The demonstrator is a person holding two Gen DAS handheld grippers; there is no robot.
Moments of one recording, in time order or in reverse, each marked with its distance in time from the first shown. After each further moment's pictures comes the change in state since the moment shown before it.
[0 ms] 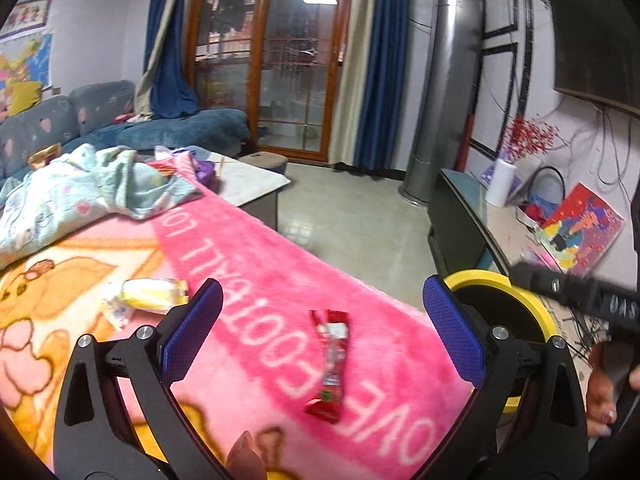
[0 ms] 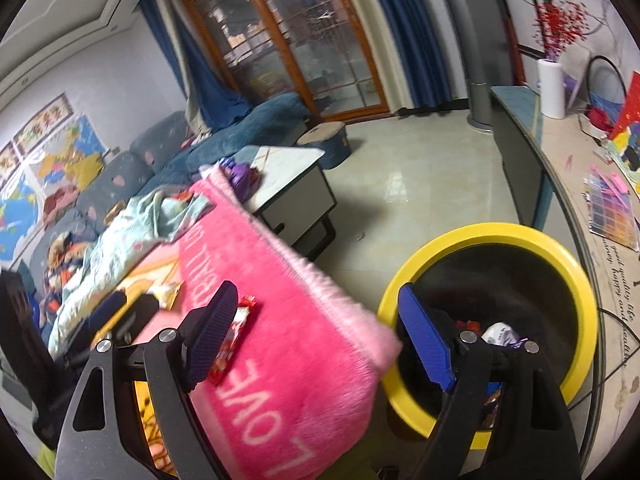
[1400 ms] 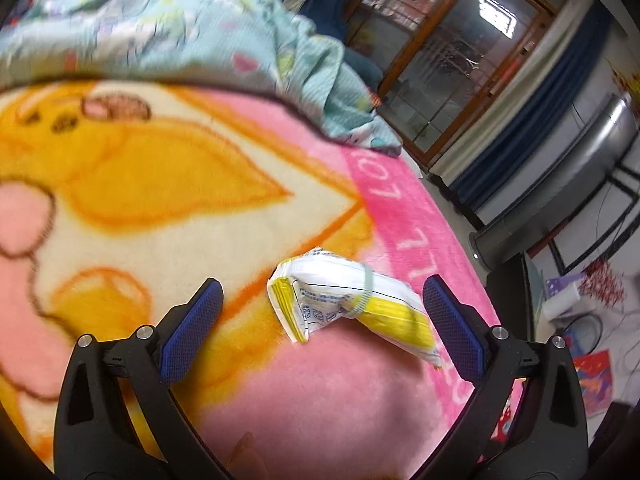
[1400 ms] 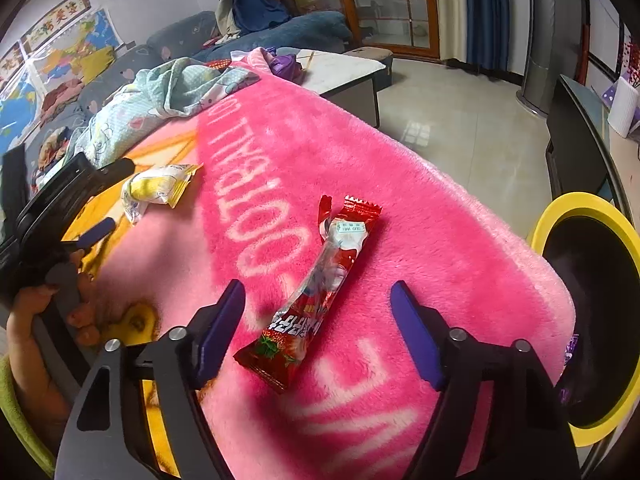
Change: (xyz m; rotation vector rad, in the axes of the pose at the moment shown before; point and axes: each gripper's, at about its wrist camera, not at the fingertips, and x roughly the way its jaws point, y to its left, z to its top) left arm 0.058 0.211 -0.034 -0.622 0.142 0.144; right arm 0.129 0.102 -0.058 -0.212 0.274 -0.023
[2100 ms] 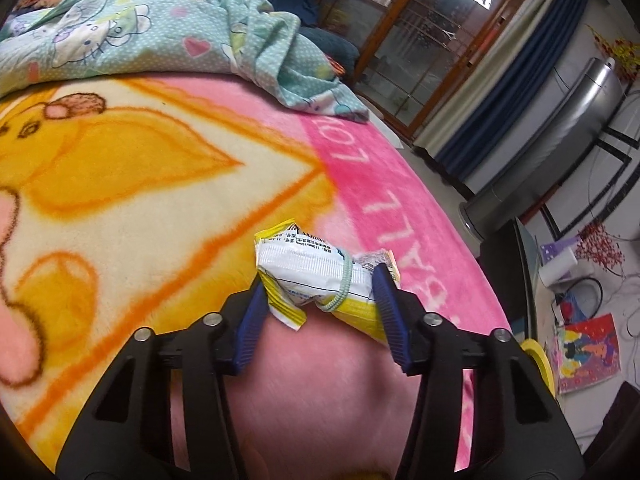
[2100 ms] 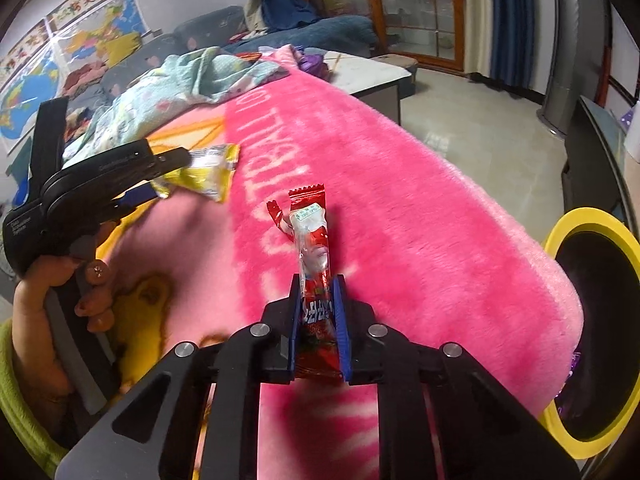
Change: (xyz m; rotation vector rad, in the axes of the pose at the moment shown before) left arm 0.006 -0.027 -0.016 0.118 0.063 -0.035; right arm -0.005 0.009 -0.012 -0.090 -0.008 0.055
